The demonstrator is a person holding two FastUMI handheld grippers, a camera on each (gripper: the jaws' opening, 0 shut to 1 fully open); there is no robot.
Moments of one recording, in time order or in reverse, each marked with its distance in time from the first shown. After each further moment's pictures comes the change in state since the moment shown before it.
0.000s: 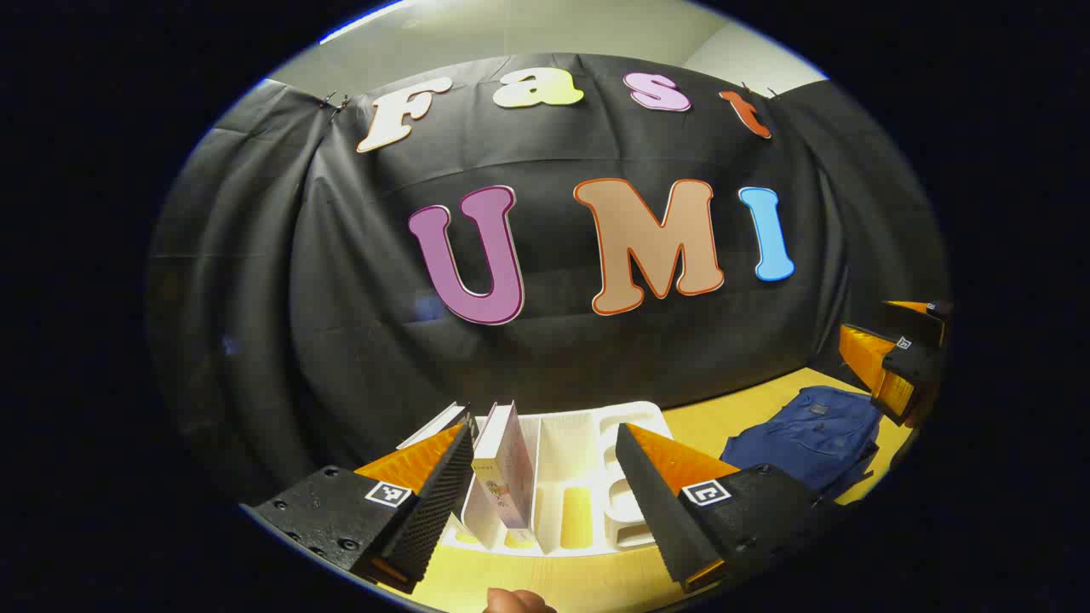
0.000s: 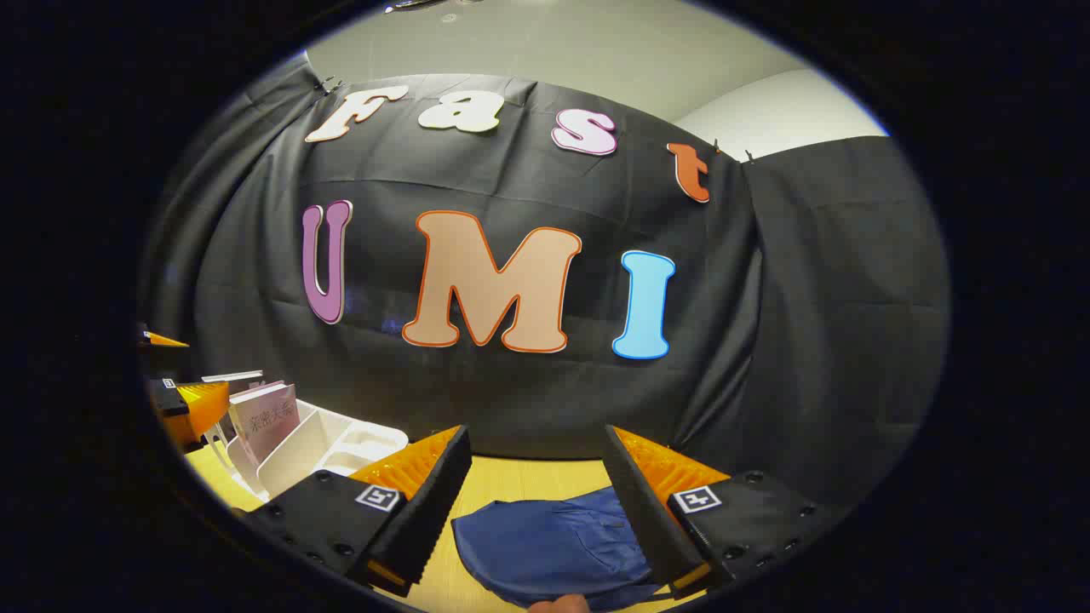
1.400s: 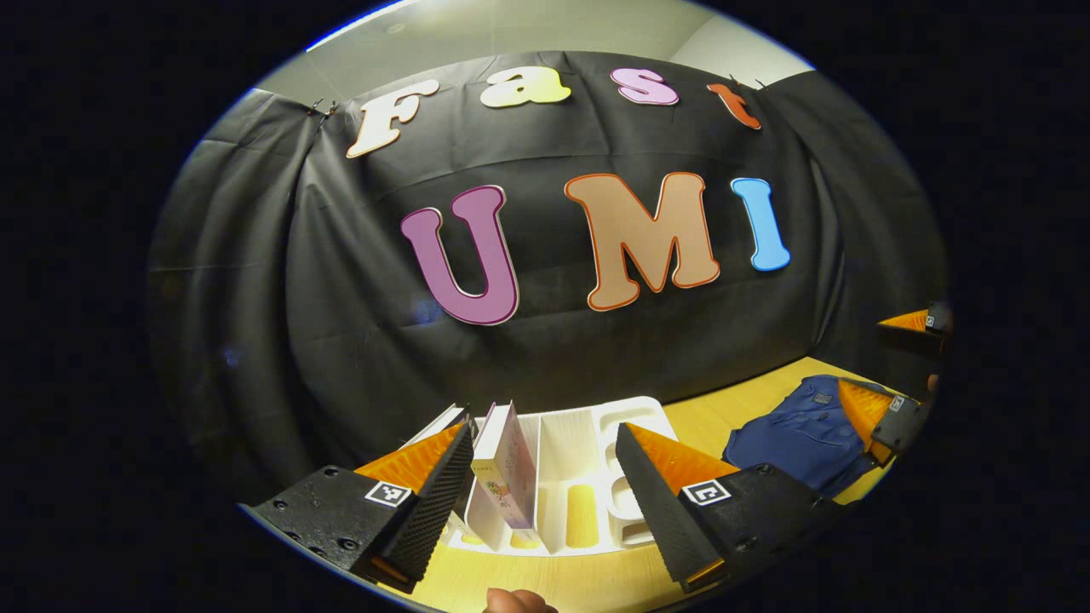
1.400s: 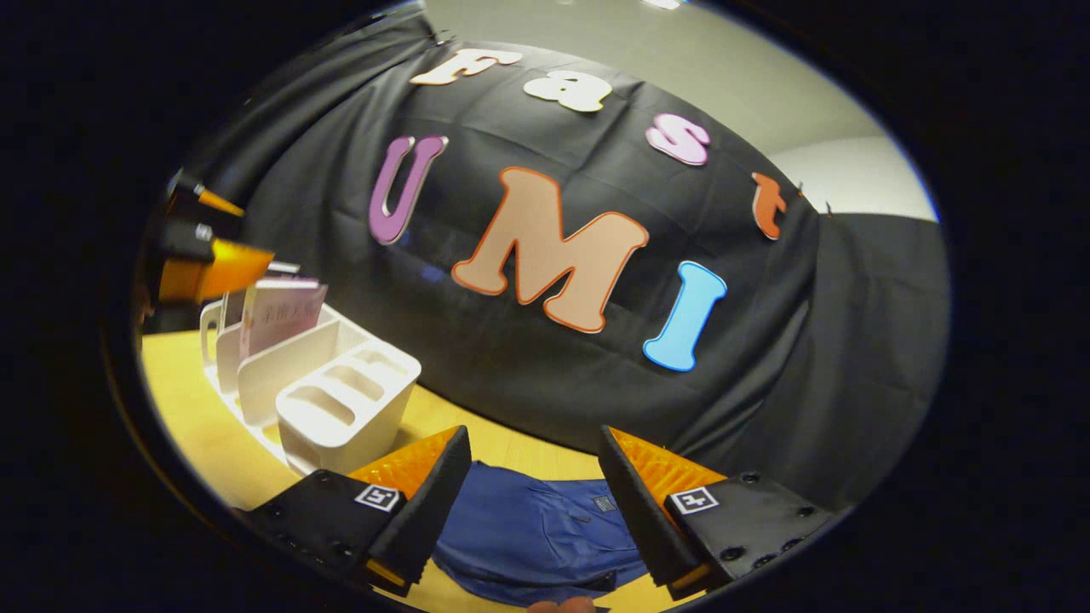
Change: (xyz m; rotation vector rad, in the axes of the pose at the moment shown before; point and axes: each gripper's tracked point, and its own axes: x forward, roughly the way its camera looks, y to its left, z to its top) left arm 0.002 -0.002 -0.005 0.036 0.012 -0.001; right arm -0.013 0.015 -0.056 -0.367 0.053 0.156
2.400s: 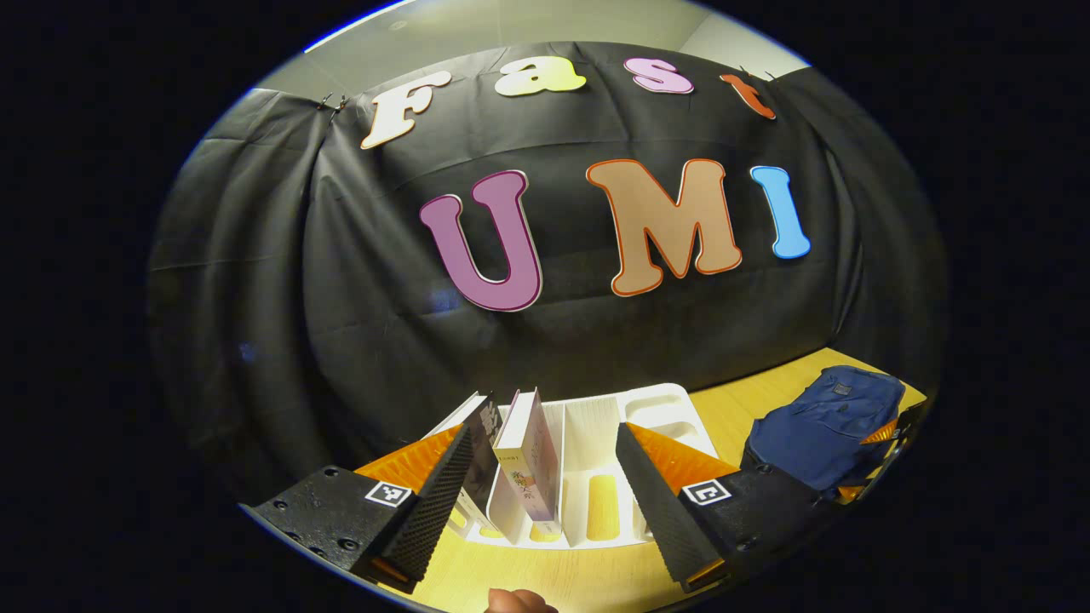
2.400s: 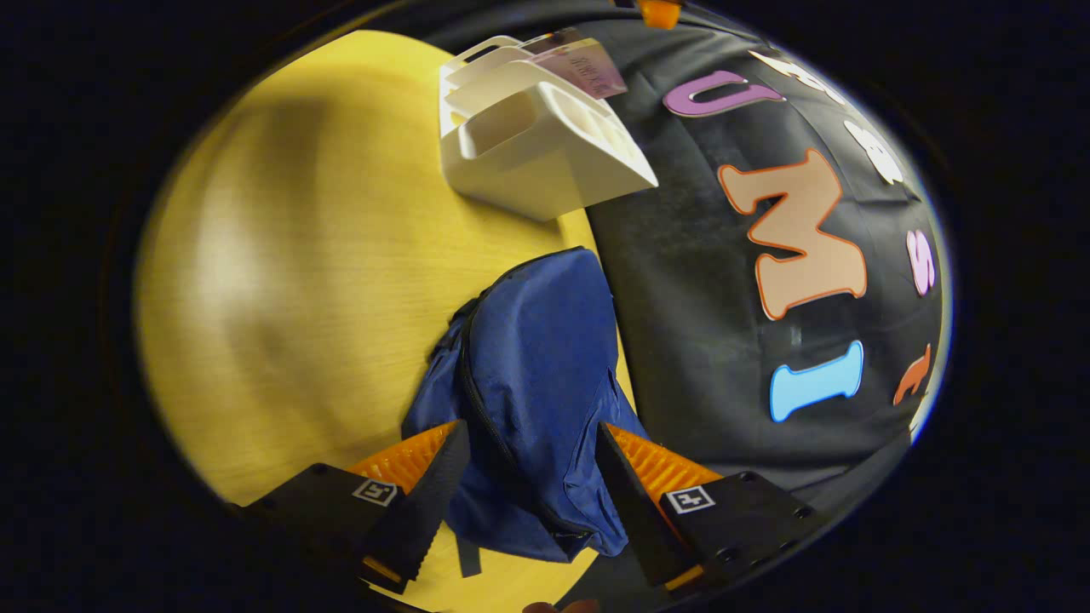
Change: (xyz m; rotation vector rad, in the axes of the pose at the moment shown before) left arm 0.001 0.022 -0.014 0.004 0.045 0.063; right arm 0.000 0.042 -0.215 -0.852 0.206 0.417
